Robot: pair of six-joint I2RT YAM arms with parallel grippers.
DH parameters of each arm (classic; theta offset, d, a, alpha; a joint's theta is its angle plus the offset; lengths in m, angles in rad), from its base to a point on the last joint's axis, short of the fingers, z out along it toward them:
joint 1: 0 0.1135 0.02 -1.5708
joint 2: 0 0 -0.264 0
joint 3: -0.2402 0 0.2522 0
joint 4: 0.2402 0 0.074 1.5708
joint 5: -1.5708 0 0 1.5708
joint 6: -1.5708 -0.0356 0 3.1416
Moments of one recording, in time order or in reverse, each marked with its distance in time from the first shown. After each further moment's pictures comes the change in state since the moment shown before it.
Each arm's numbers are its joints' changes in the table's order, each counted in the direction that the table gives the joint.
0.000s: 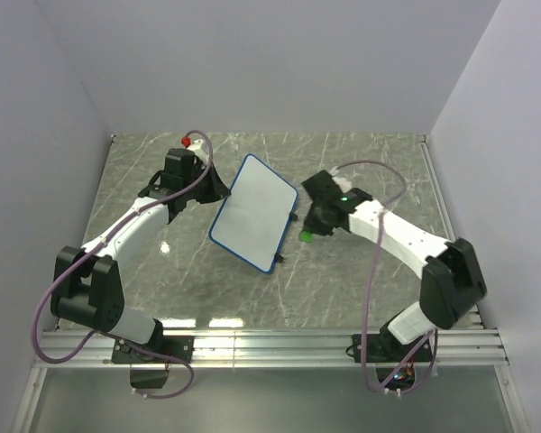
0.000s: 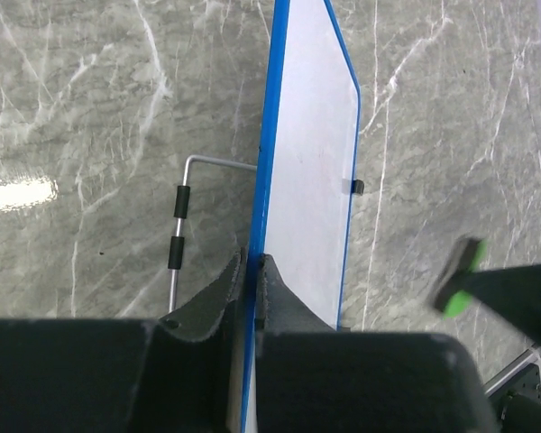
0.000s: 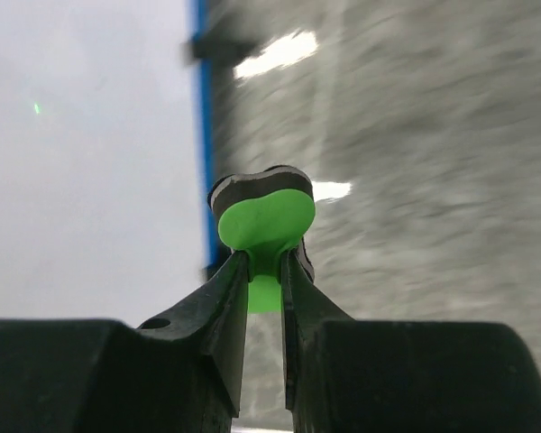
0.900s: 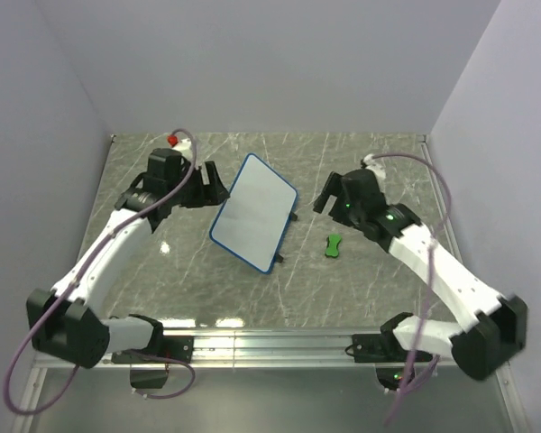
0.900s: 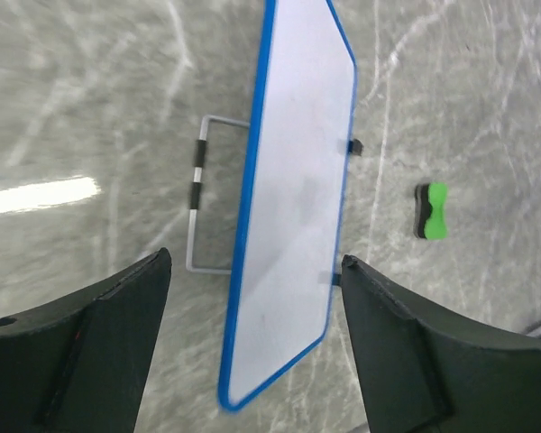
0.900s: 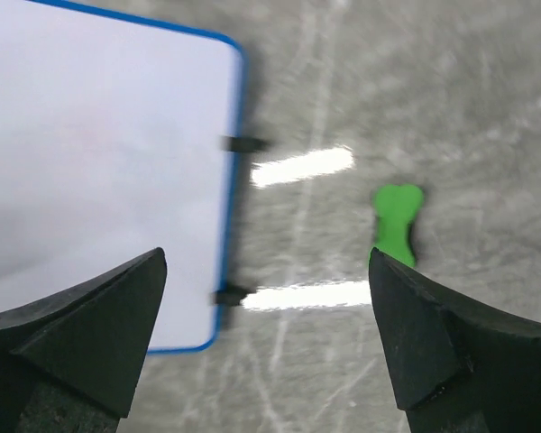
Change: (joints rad) left arm -0.014 -0.177 -0.060 0.265 0.055 -0.055; right arm -0.151 -0.335 0.156 -0.117 -0.076 0.165
